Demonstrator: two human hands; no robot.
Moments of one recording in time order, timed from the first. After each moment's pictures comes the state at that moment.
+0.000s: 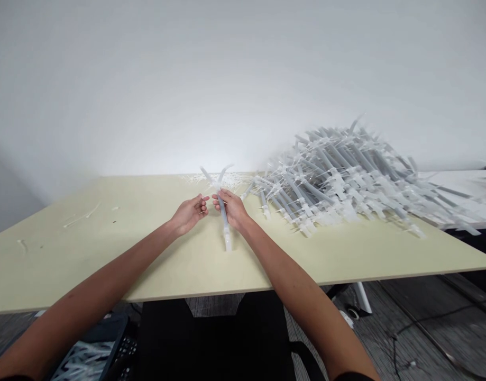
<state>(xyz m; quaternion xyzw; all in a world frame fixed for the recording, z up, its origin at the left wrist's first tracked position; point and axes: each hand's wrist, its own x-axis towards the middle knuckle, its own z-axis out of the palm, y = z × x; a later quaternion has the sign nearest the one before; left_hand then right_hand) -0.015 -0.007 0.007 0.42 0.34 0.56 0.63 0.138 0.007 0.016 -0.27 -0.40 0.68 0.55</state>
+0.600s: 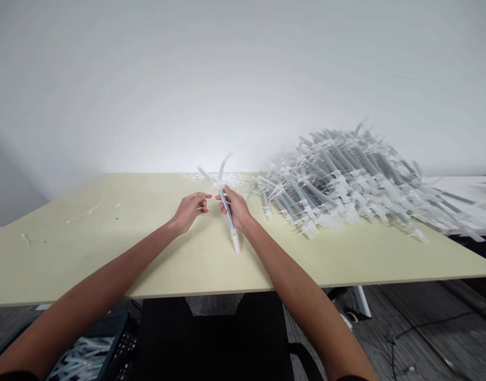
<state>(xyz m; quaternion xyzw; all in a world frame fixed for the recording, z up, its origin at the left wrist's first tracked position) -0.017 -0.014 0.016 0.53 0.39 0.56 0.50 0.141 0.003 0.022 -0.33 -0.41 0.66 0.54</state>
